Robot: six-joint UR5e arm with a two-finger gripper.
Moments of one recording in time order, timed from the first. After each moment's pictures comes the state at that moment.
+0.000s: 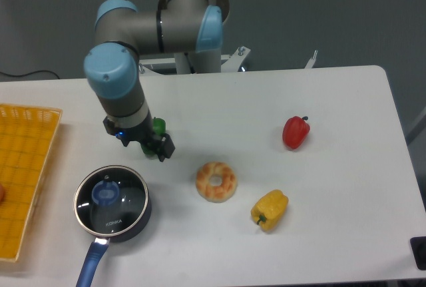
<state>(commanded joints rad) 2.07 -1.87 -1.61 -1.21 1.59 0.46</state>
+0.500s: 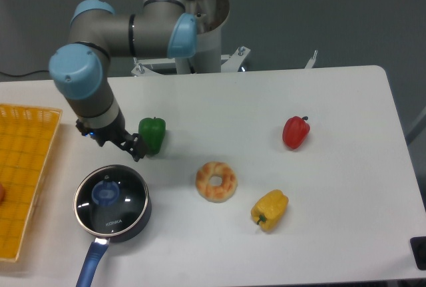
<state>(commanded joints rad) 2.00 -1.91 -1.58 -1.21 1.59 0.36</state>
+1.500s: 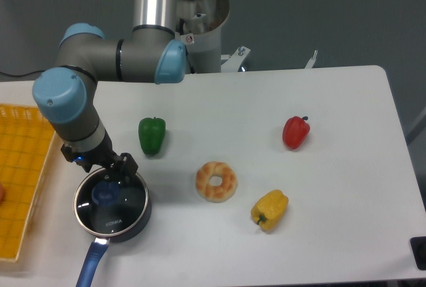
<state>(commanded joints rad) 1.99 -2.04 -1.45 -1.16 1.62 0.19</state>
